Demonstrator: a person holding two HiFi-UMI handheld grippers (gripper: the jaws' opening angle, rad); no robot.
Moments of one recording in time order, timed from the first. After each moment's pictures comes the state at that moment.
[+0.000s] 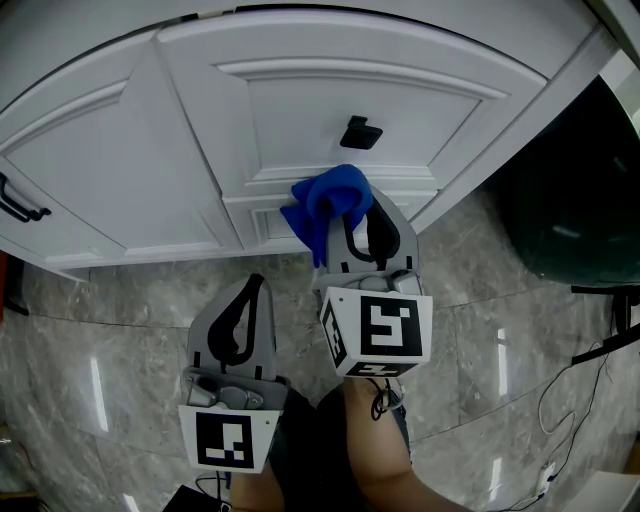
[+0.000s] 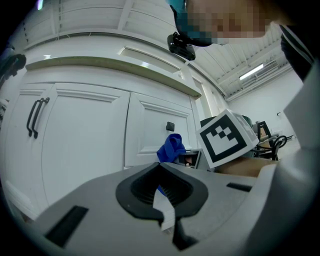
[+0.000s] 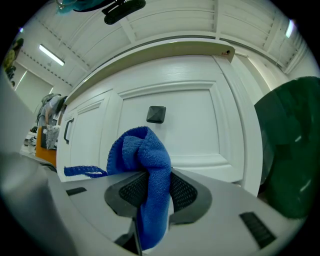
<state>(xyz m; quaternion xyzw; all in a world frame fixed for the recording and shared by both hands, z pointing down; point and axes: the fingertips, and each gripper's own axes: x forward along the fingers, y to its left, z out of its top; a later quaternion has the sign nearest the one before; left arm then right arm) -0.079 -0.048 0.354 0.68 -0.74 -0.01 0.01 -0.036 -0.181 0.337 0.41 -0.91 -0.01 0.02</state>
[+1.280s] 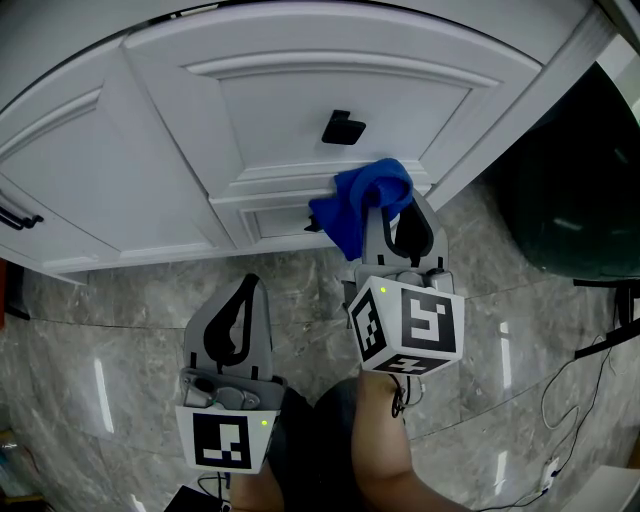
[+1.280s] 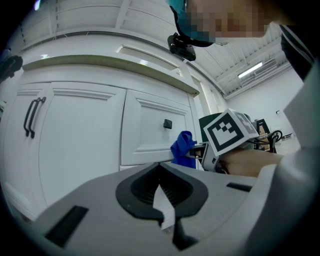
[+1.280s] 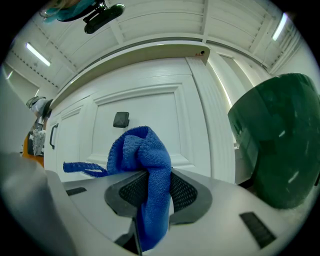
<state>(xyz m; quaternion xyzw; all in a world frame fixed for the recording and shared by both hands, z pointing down) -0.072 -0.054 0.358 0.68 -0.74 0.00 0.01 0.016 -0.210 0.335 0.46 -0.89 0.02 0.00</state>
